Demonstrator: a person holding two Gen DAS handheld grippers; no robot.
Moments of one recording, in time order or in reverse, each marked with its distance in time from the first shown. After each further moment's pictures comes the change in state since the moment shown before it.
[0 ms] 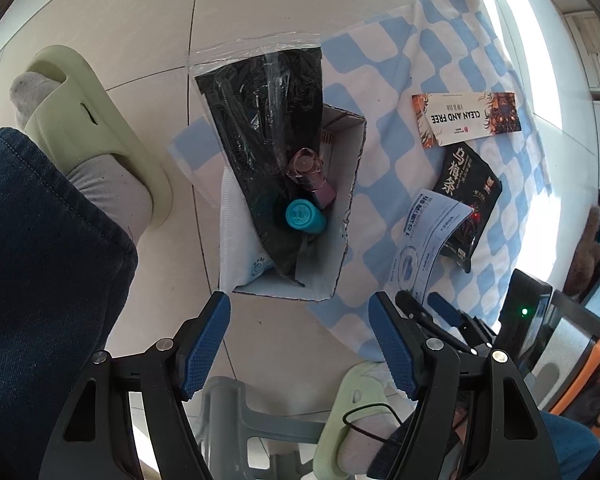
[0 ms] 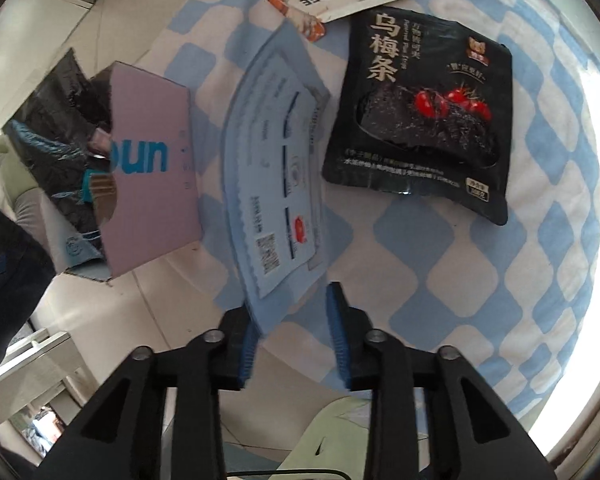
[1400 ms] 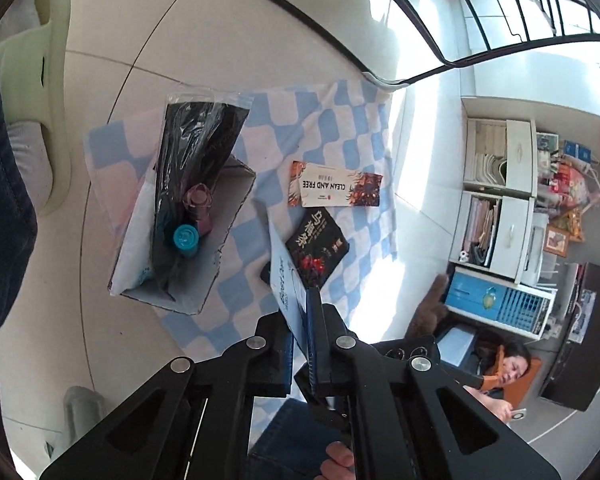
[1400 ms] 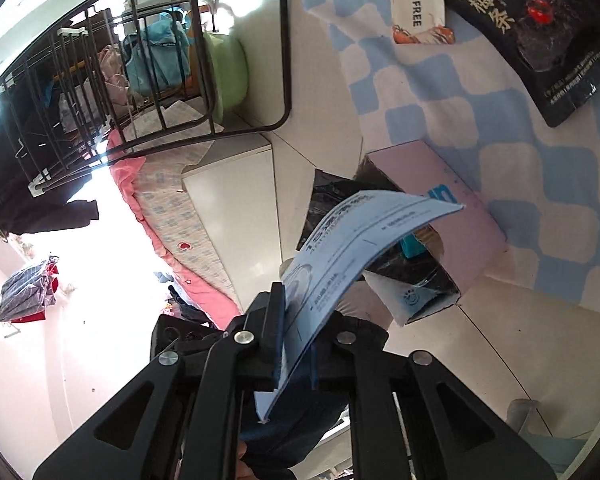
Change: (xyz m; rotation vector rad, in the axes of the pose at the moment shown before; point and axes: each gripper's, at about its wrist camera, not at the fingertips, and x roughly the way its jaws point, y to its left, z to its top) left arm -0.028 0.092 -0.016 -0.114 -0.149 -0.611; right arm -0.073 0.010 -0.030 0.564 -0.158 1.117
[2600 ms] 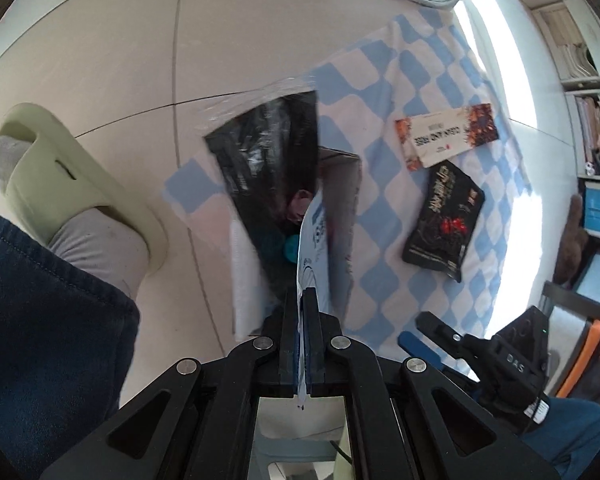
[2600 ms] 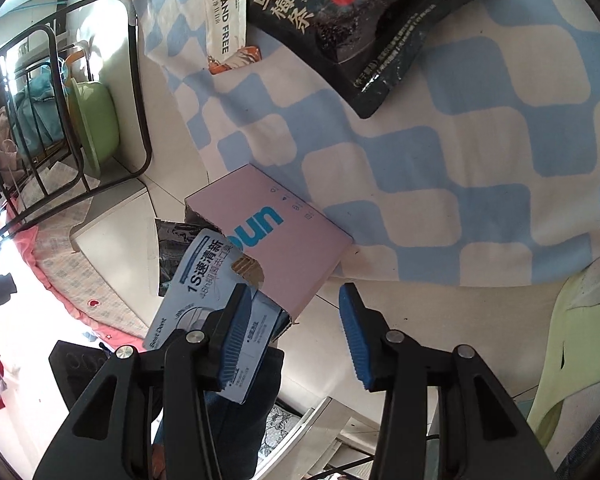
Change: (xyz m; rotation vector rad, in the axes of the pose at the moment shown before) left arm 0.040 -0.053 0.022 0.265 0.130 0.587; right arm -0.022 -0.065 0.016 0.195 -0.055 -0.325
